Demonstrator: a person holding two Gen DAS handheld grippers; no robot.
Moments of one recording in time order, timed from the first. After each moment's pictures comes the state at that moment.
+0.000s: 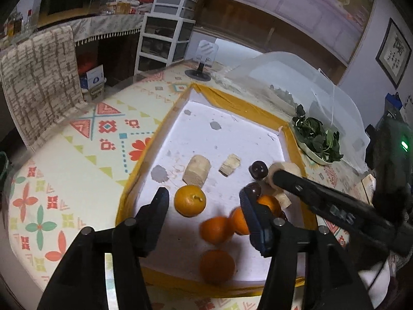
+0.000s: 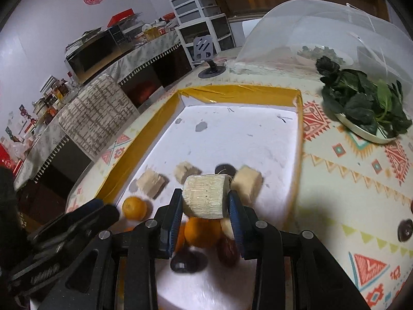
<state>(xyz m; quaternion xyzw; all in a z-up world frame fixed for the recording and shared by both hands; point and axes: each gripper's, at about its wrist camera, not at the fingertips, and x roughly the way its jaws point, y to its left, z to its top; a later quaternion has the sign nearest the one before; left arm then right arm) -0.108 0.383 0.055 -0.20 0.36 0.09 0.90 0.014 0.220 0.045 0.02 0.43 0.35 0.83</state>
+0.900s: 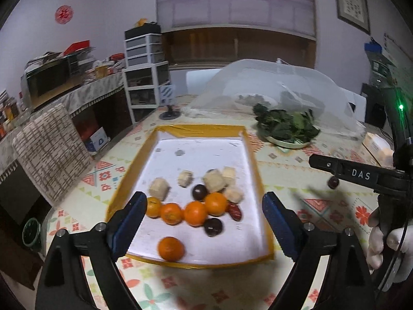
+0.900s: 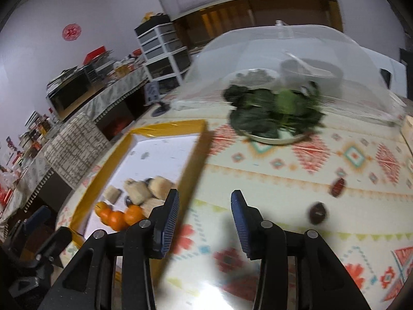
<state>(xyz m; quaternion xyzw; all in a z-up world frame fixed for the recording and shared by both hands) -0.133 0.260 0.103 -0.02 0.31 0.11 0.94 -0.007 0.057 0.080 0.07 0.37 0.26 0.89</state>
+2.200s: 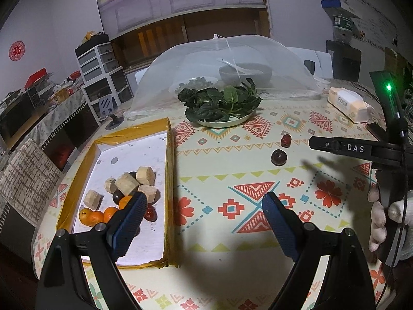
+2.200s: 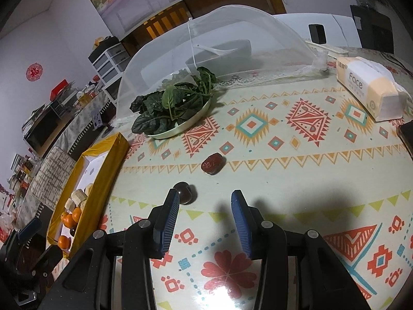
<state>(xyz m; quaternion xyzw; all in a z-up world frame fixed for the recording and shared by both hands) -0.099 0.134 0.089 0.08 0.35 0.03 0.93 0.010 -0.093 0.038 0.15 0.40 0.18 0.89</state>
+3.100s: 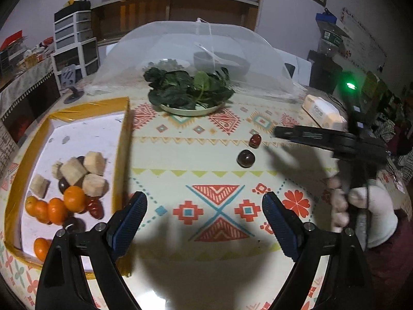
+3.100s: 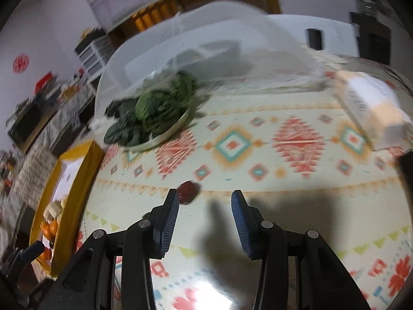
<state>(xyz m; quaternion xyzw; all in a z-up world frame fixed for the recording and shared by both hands) -0.065 0.135 0.066 -0.03 0.40 -0.07 0.92 0.068 -0.080 0.033 0.10 0.43 0.16 0.88</state>
